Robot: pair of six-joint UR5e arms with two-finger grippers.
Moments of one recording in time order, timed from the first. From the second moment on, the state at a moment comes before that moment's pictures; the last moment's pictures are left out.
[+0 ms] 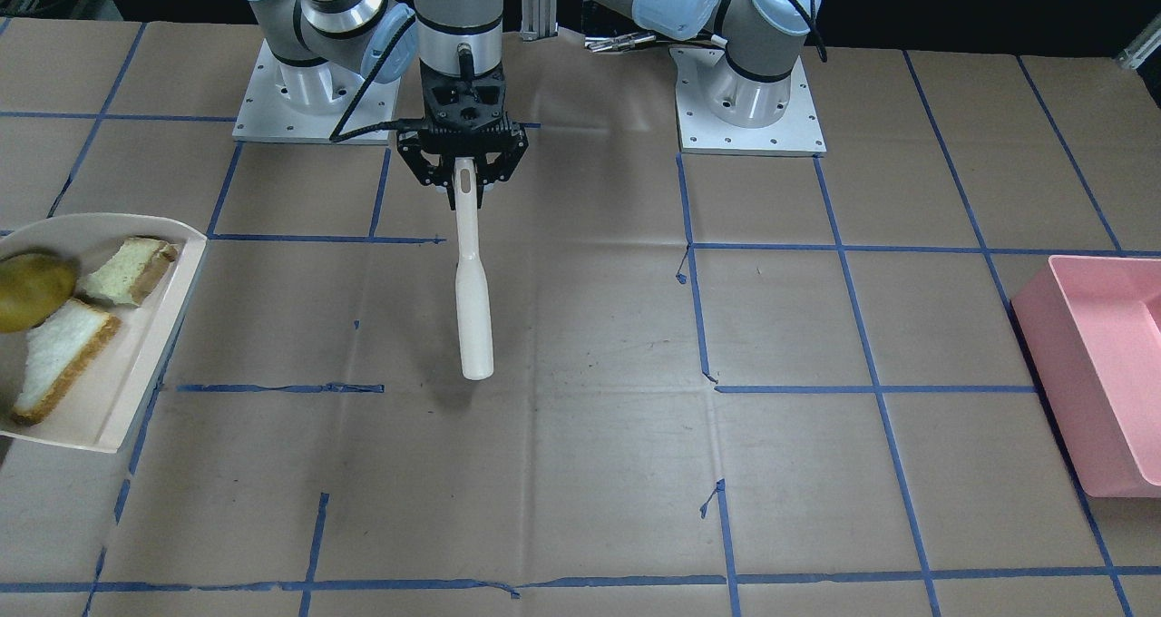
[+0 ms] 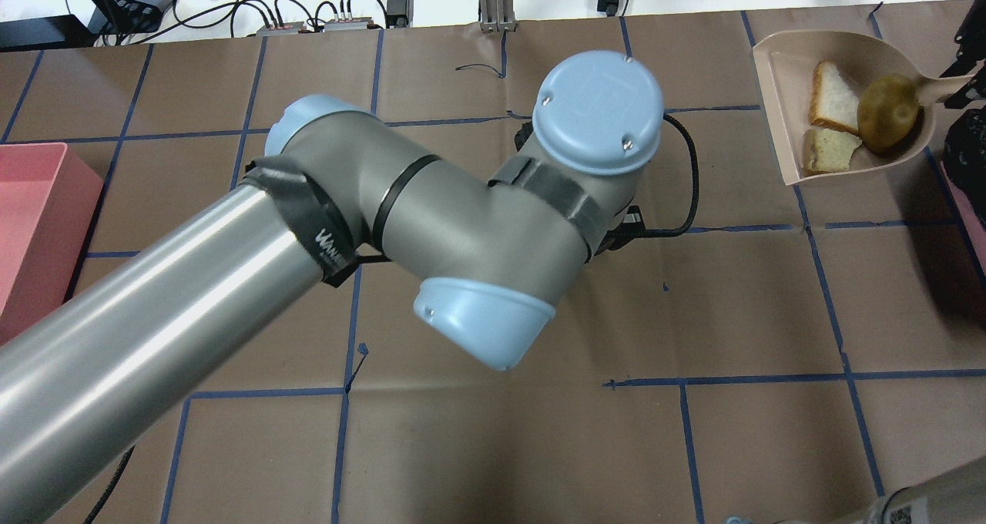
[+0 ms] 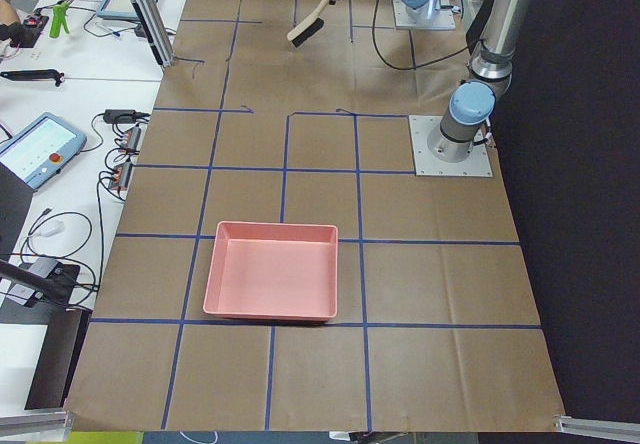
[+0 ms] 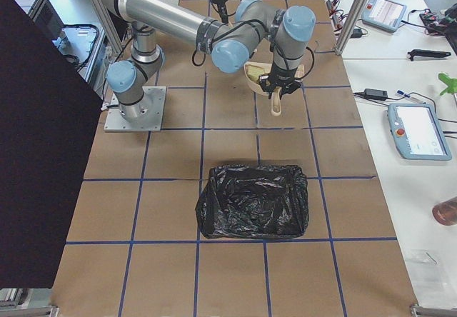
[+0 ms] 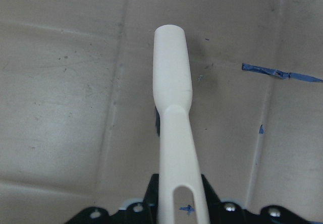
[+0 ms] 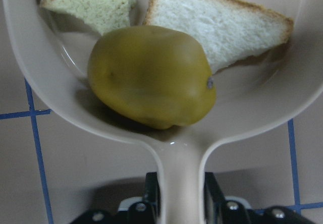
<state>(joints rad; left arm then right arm) -2.21 -1.71 -1.77 -1.01 1.63 -0.82 1.04 -1.33 1.34 -1.53 -1.50 -1.96</state>
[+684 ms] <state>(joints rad) -2.31 -1.58 -2.07 -0.77 1.66 -0.88 0.92 -1.34 1.35 -1.54 -1.51 -1.86</state>
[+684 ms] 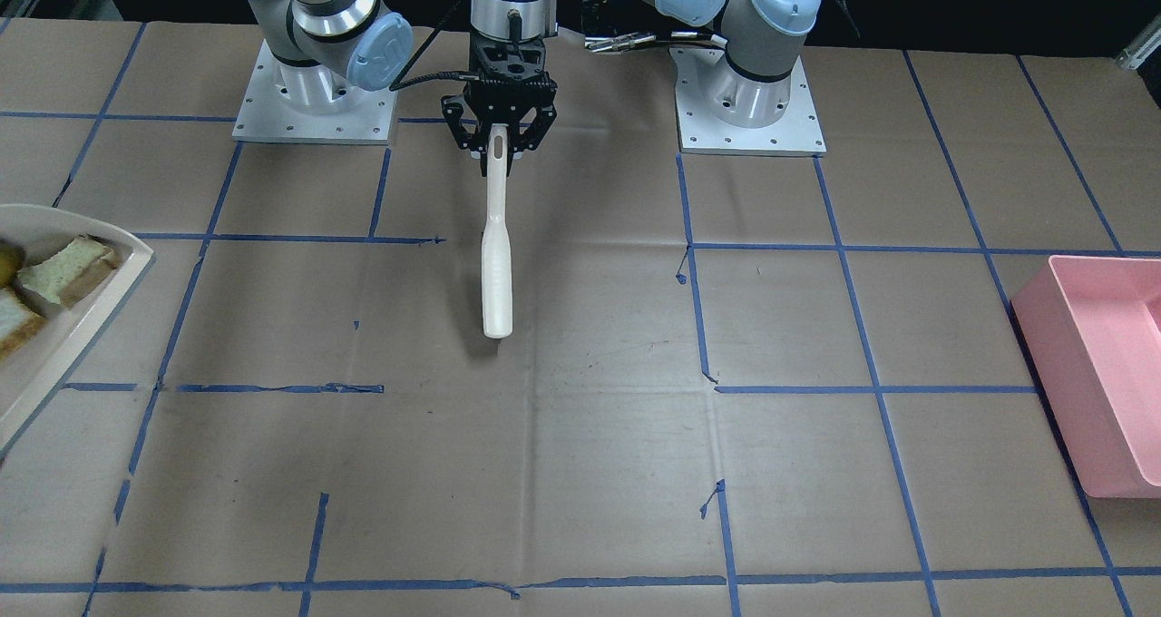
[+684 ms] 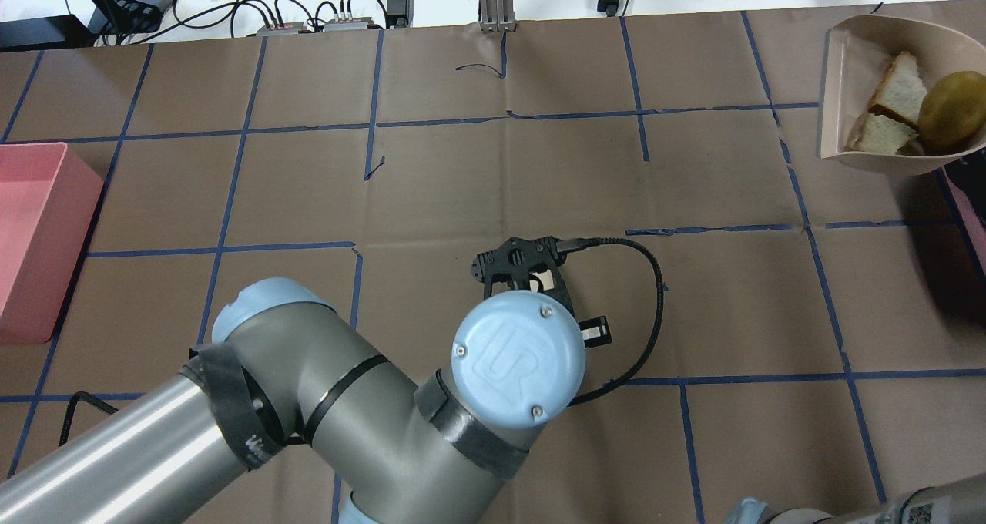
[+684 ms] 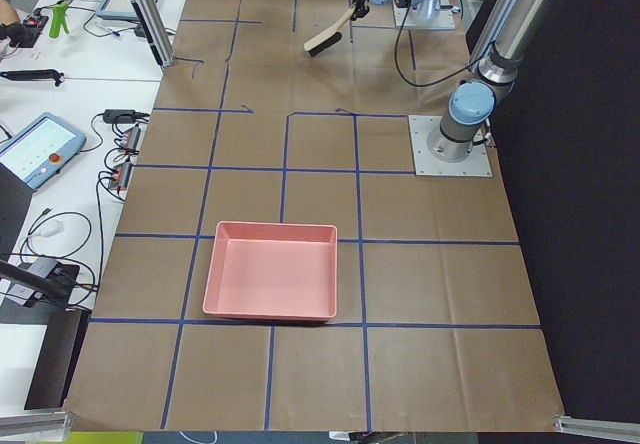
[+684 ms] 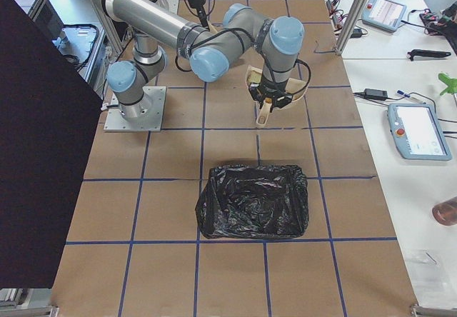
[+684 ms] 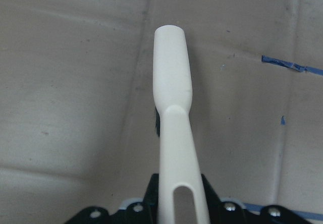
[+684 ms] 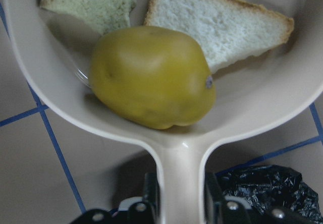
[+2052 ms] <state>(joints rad) -2.37 -1.55 -2.20 -0.70 1.83 -0.84 0.57 -1.21 1.28 -1.85 -1.70 -2.39</state>
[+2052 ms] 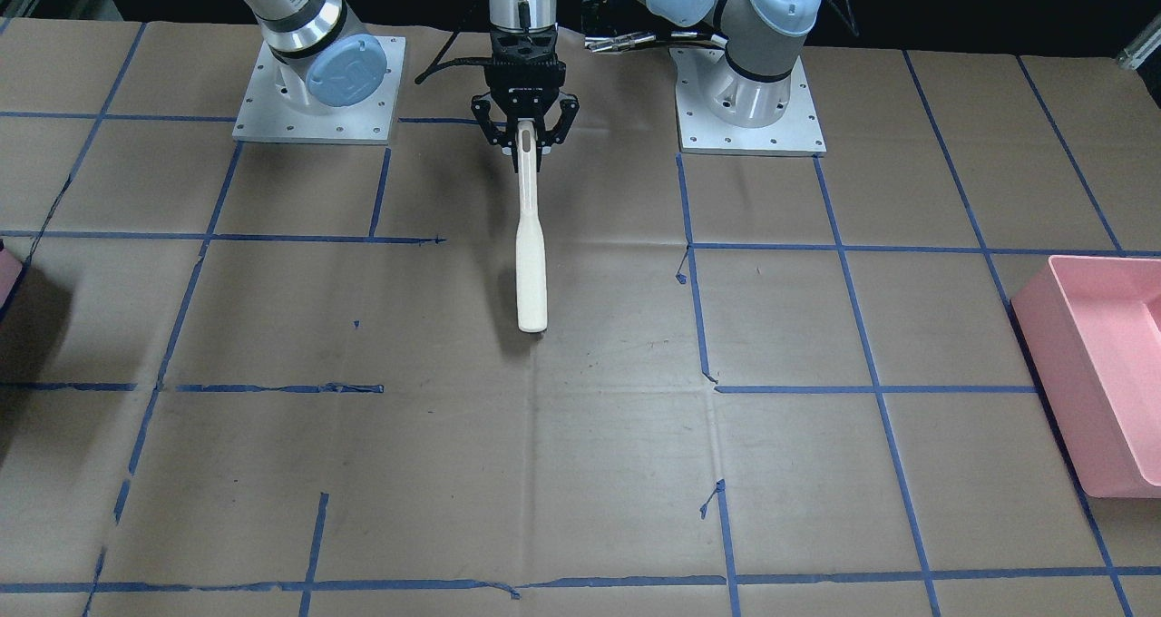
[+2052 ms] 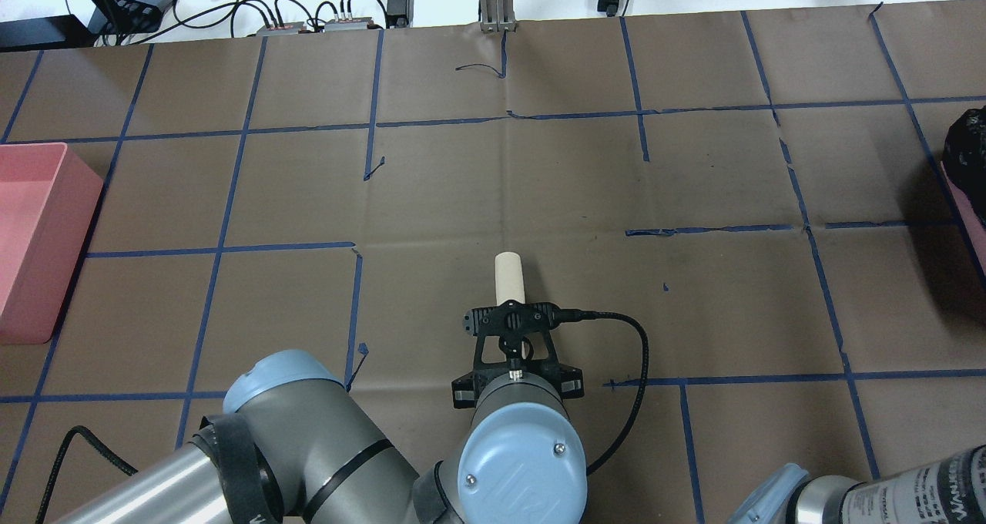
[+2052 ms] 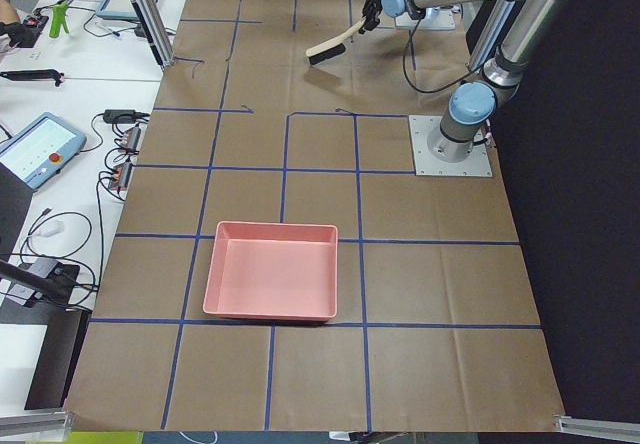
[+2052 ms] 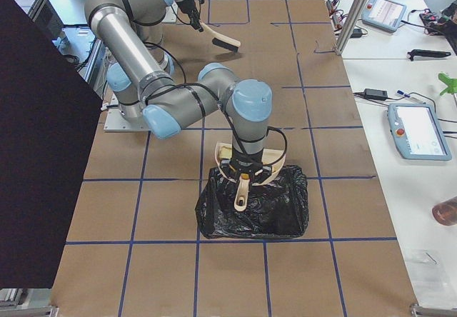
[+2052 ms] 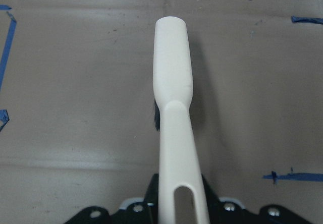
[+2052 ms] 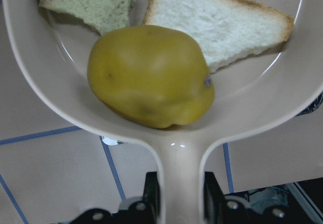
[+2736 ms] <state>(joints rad) -2.37 -1.55 -2.21 -0.70 1.80 -0.85 0.51 -1.04 1.04 -1.85 -1.72 -2.45</state>
